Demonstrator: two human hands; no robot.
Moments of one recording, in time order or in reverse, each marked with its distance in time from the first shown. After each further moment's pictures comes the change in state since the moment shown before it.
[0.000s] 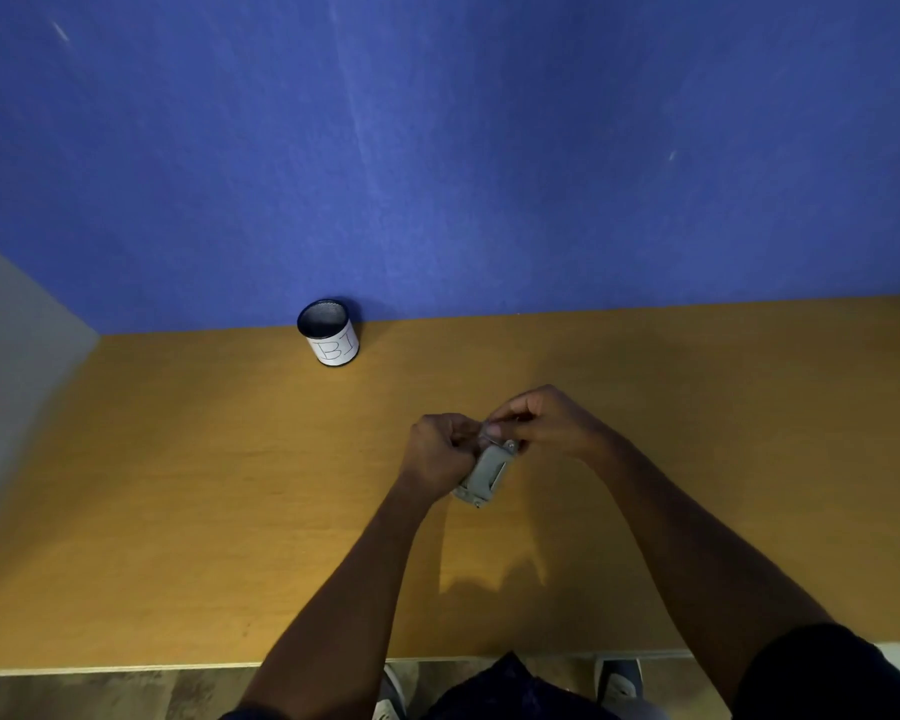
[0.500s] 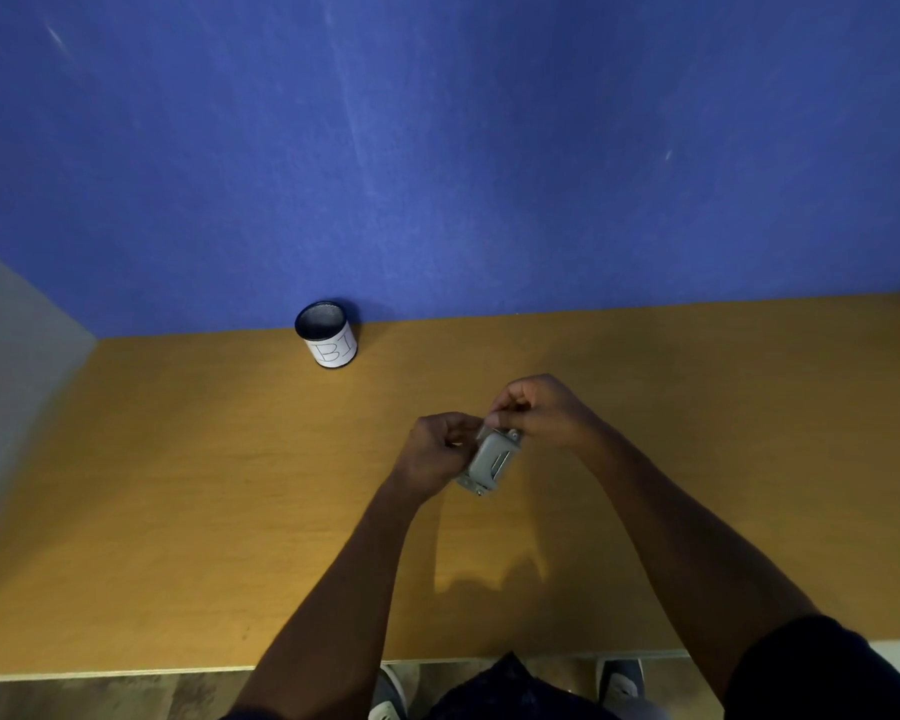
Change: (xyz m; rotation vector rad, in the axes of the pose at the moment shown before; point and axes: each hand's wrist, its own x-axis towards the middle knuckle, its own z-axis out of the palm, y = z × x) left_hand 0.000 0.004 -0.008 -0.142 -0.156 -0.010; right_hand 0.010 -0.008 -0.003 -0.163 0.157 -0.010
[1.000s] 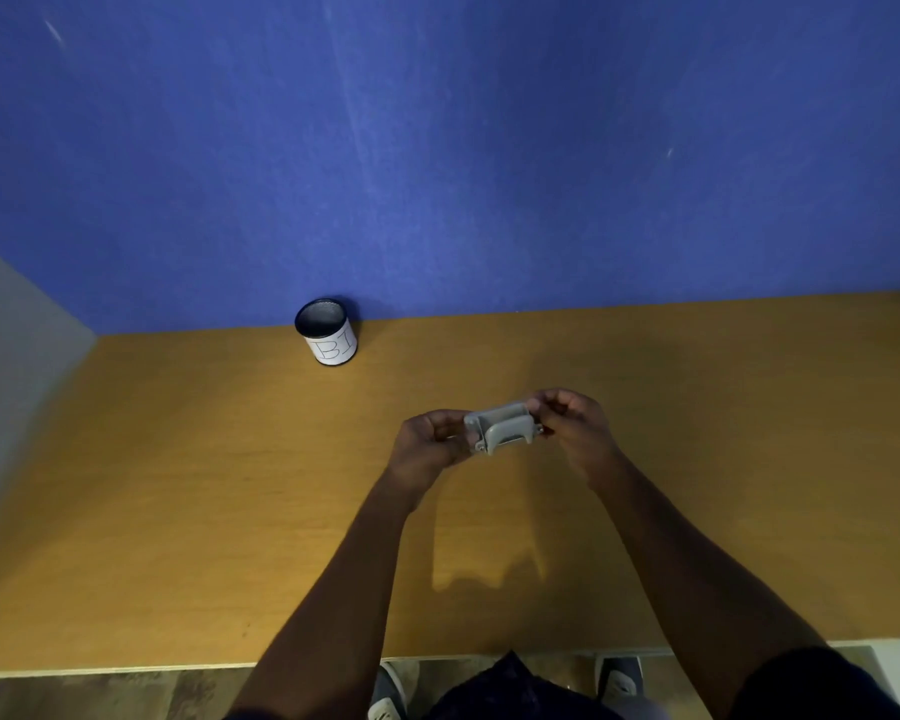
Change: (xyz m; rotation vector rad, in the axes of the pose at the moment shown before) left_hand -0.005 -0.006 -0.005 -0.386 0.028 -0.081; right_hand -0.025 0.041 0.011 0.602 0.351 0.124
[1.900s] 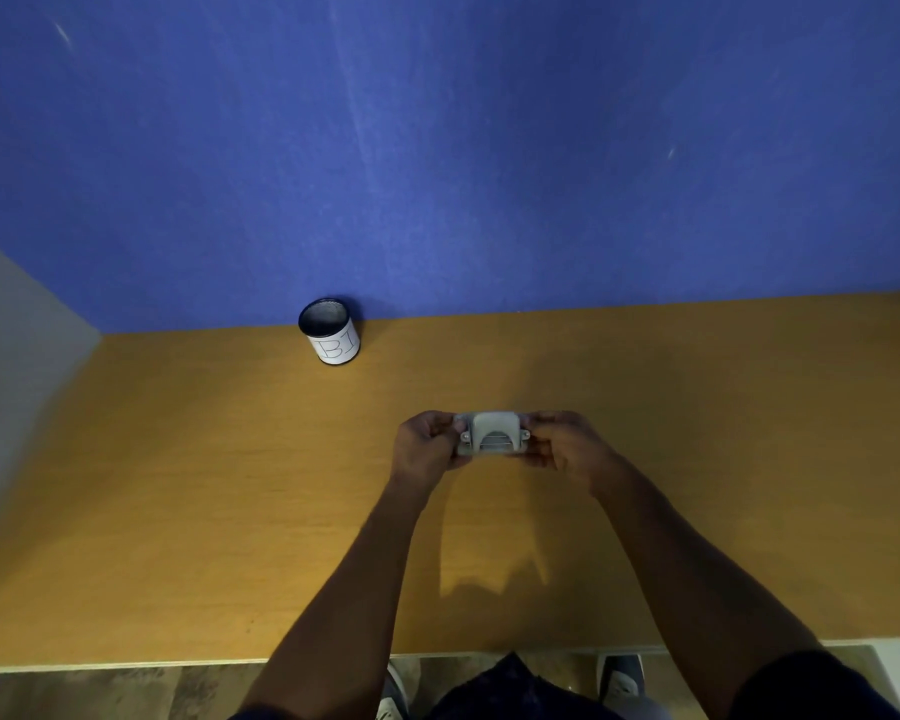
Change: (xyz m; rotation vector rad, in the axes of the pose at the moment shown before) left_hand 0.005 -0.004 0.008 0.064 0.299 -0.111; right_hand -0.012 -0.006 0.013 0.135 -0.136 0.384
